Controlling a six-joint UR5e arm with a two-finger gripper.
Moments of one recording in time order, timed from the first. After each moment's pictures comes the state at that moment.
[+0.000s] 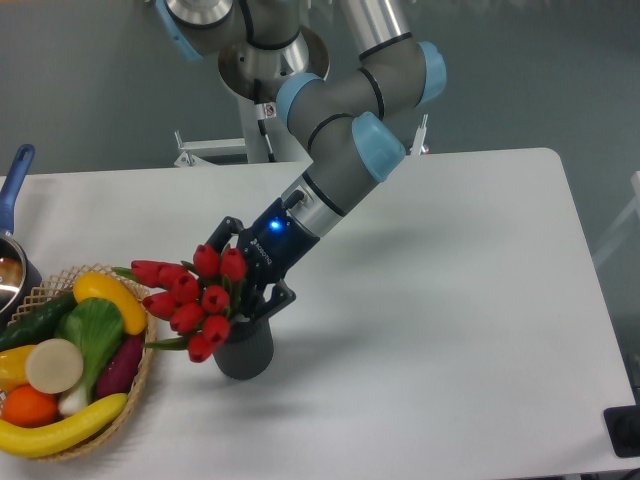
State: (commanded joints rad) arm 2.50 -1.84 -1.91 -0.78 0.55 1.34
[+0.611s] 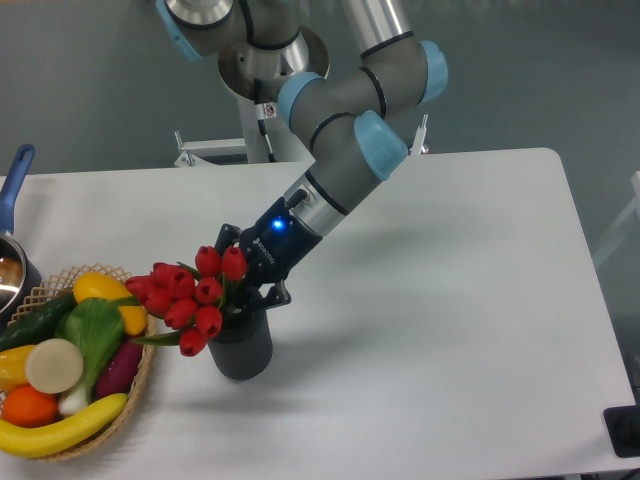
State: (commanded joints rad) arm 2.51 -1.83 -1.90 -0.78 0.54 1.30
